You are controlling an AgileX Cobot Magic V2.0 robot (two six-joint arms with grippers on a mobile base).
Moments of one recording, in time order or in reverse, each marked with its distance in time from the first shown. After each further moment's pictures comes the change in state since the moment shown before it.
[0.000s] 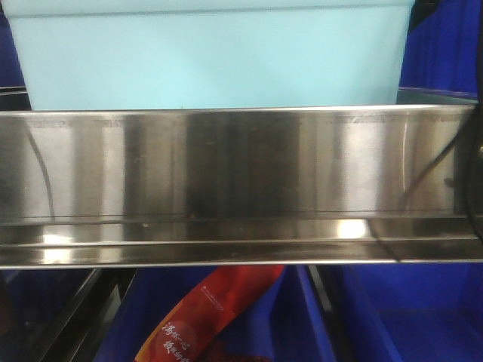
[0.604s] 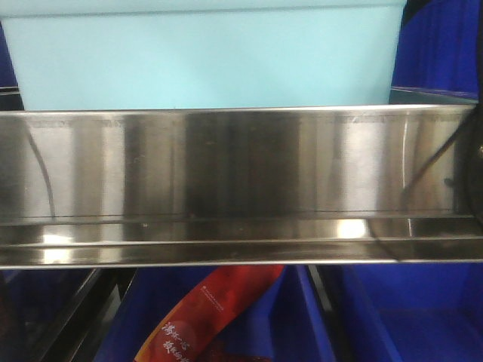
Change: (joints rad) left arm 0.005 0.000 0.027 -0.019 -0.019 0.000; right arm 0.000 0.000 -0.041 0.000 0.013 -0.002
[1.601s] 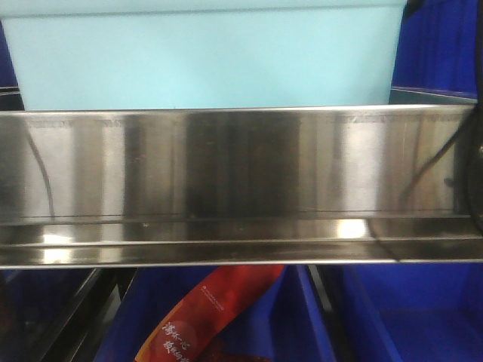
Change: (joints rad) left arm 0.000 0.002 0.000 0.002 -0.002 0.000; right arm 0.000 0.013 0.000 0.029 0.031 0.000
